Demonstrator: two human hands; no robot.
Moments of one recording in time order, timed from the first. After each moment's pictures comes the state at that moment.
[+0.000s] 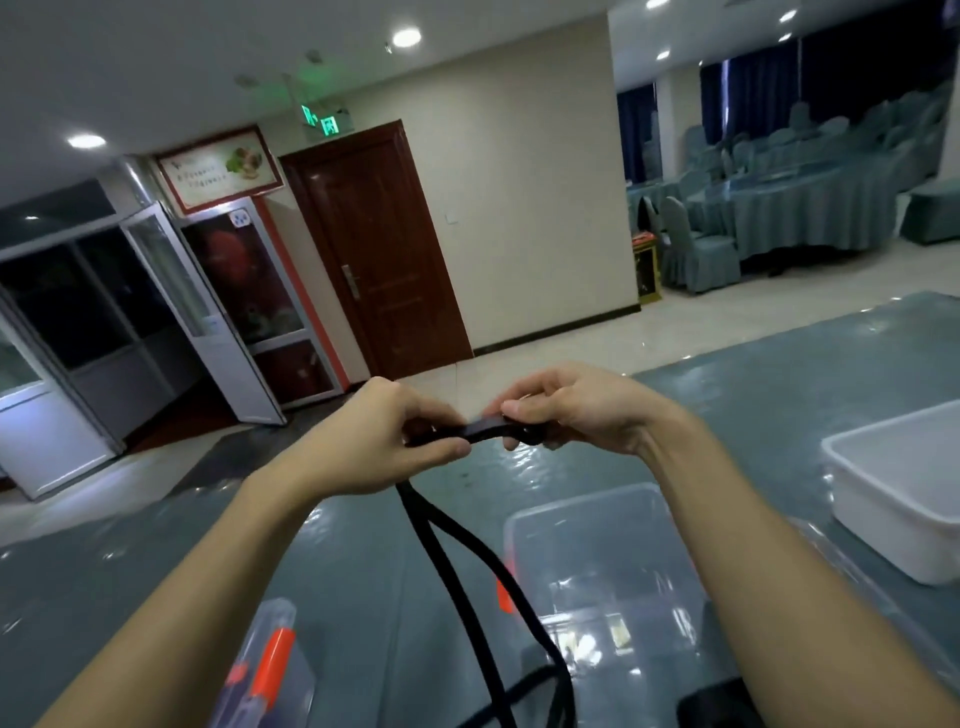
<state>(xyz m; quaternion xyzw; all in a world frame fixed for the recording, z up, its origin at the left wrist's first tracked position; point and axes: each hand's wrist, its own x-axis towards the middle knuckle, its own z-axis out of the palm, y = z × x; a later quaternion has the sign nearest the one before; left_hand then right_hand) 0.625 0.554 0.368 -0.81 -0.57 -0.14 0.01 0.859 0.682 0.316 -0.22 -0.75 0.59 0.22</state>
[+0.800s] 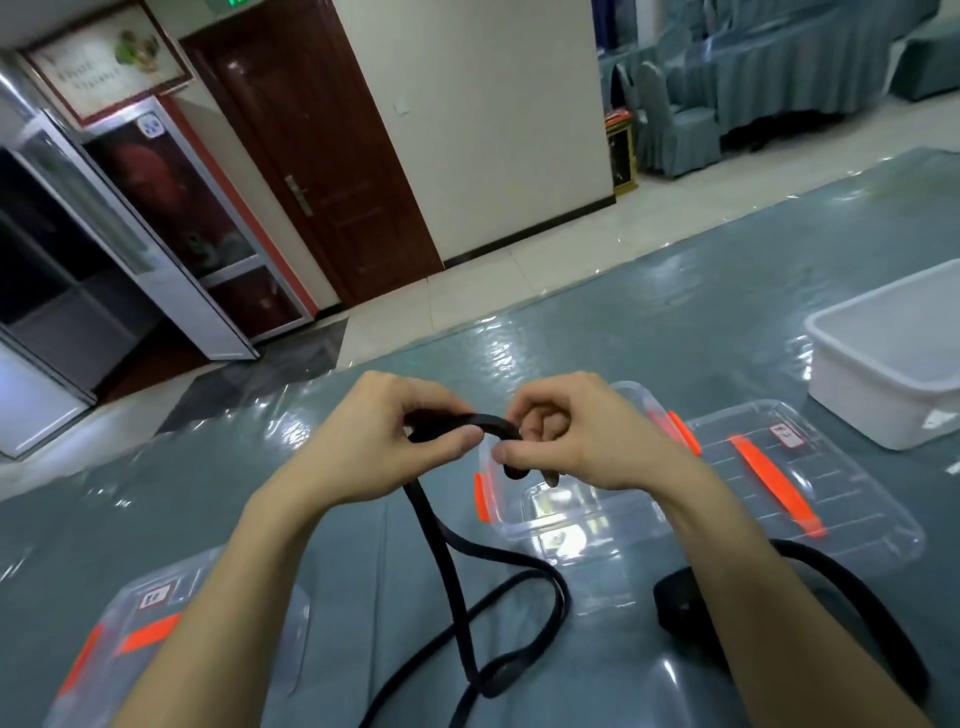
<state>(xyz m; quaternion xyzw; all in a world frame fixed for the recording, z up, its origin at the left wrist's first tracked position) 0.644 0.560 0.279 -0.79 -0.57 -0.20 -0.09 0.880 0.636 0.209 -0.26 -0.75 0.52 0.32</state>
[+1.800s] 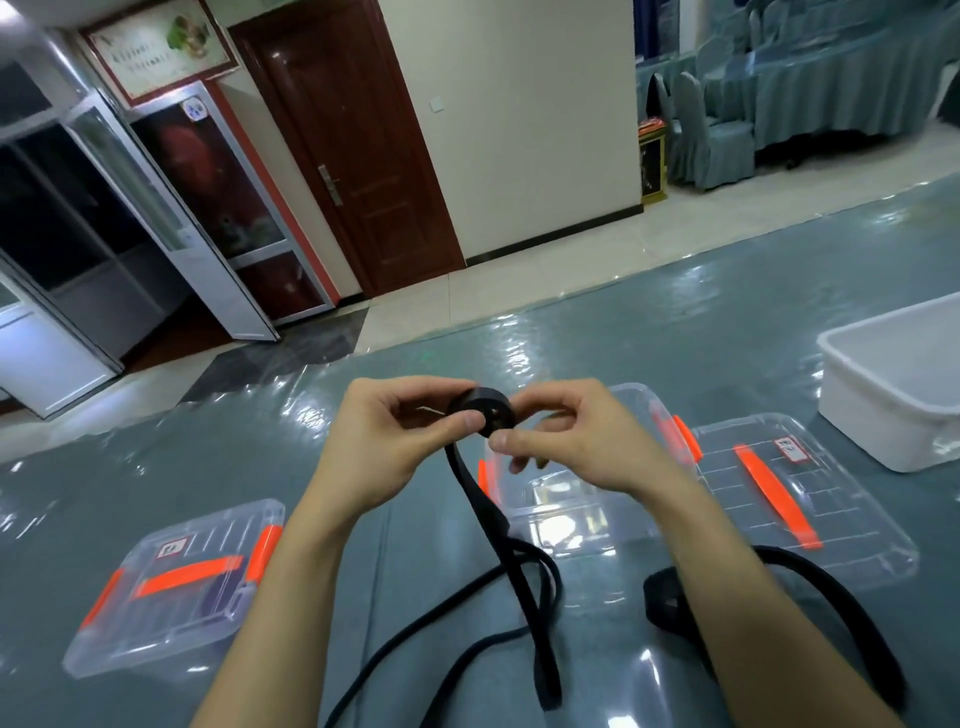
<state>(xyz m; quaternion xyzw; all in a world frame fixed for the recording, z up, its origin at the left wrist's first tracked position) 0.674 0.522 0.257 -0.63 -0.59 -0.46 -0.20 0.876 0.620 0.199 -0.22 -0.70 0.58 0.35</state>
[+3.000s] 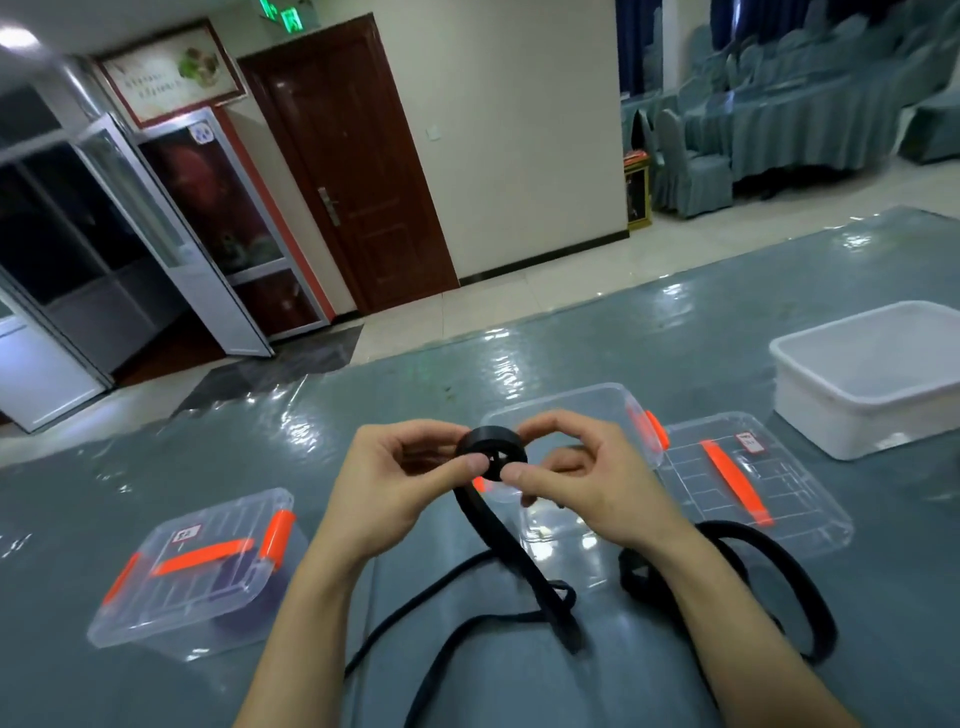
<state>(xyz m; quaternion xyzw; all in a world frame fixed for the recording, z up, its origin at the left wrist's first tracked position) 0.708 0.448 0.245 -0.59 -0.57 -0.50 -0.28 0.915 0.536 0.186 -0.23 -0.66 0.58 0.41</state>
